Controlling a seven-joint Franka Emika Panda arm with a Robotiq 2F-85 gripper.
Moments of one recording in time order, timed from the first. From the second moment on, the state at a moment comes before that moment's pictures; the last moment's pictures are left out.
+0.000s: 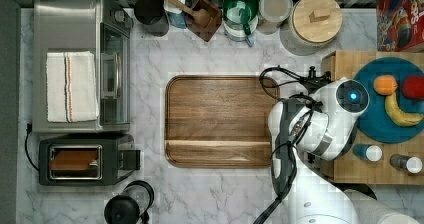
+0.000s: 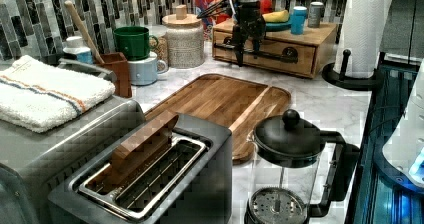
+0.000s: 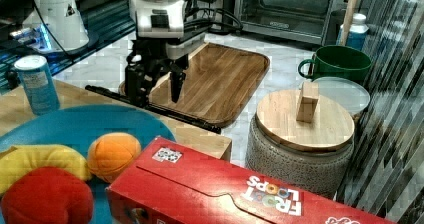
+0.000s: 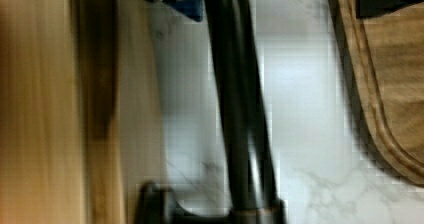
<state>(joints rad) -0.39 0.35 -0.03 -2.10 -0.03 0.83 -1.03</state>
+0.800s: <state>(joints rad) -0.35 0.34 0.04 -2.13 -0.06 0.83 -0.92</state>
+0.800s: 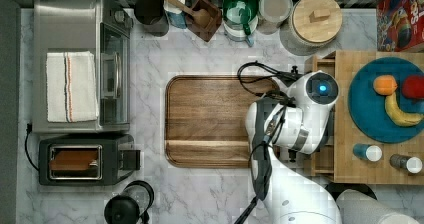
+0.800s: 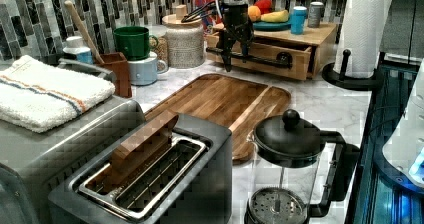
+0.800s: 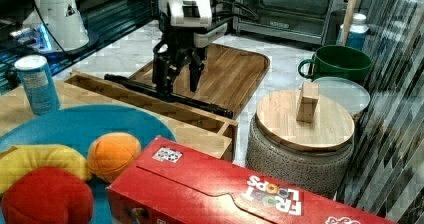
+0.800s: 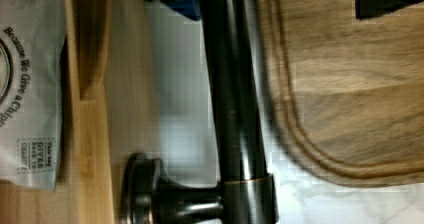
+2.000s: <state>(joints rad) -0.21 0.31 0.12 -2.19 -0.03 0.88 -0.71</state>
